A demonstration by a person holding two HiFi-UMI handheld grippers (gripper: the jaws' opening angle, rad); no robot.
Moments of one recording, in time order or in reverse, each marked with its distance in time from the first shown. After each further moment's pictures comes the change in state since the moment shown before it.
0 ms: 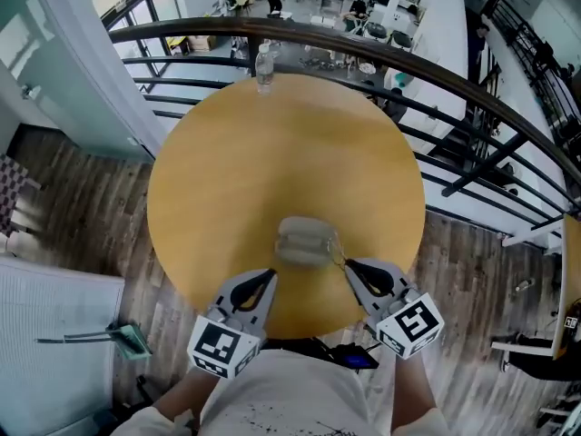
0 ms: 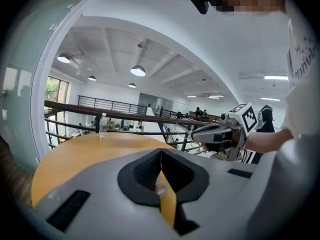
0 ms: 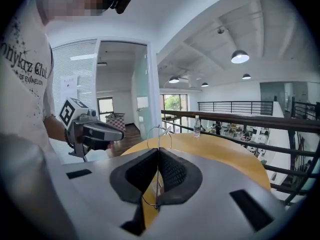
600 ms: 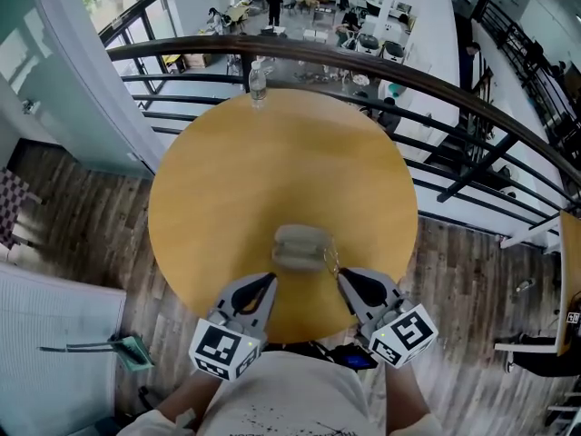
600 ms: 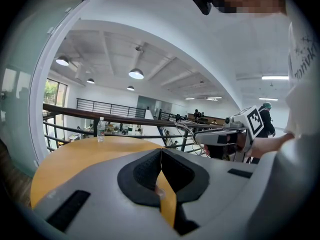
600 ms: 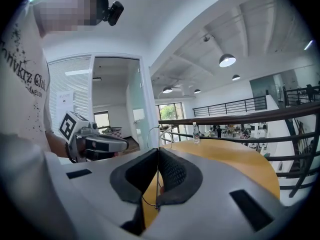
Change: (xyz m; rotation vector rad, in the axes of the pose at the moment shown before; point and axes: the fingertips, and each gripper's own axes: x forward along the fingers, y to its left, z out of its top) left arm -0.007 -0.017 0.016 0.019 -0.037 -0.015; right arm -0.023 0.017 0.019 0.112 -0.138 -0.038
